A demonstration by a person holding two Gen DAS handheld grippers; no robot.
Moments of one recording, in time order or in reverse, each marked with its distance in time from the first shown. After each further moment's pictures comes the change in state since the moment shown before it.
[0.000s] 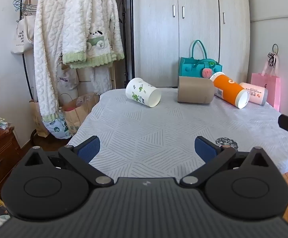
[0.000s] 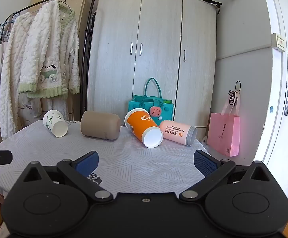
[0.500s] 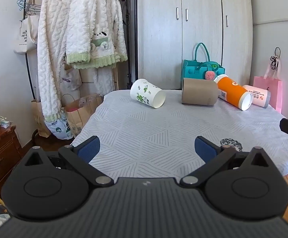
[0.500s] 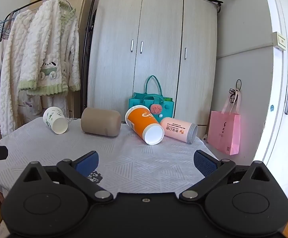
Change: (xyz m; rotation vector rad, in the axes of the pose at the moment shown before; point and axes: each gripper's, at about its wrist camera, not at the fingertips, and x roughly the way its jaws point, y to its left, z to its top) left arm -0.002 0.000 -0.004 -0.031 -0.034 0.014; right arm 0.001 0.005 -0.005 -0.007 0.007 -0.001
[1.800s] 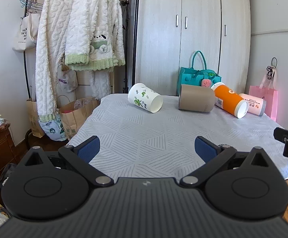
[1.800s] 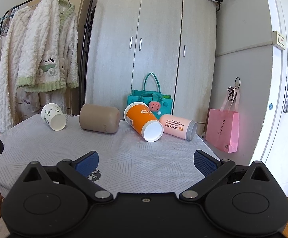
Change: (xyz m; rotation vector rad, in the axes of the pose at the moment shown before) left arm -0.001 0.011 -0.006 -0.043 -0.039 -0.042; right arm 0.004 -0.001 0.002 -0.006 0.022 -0.013
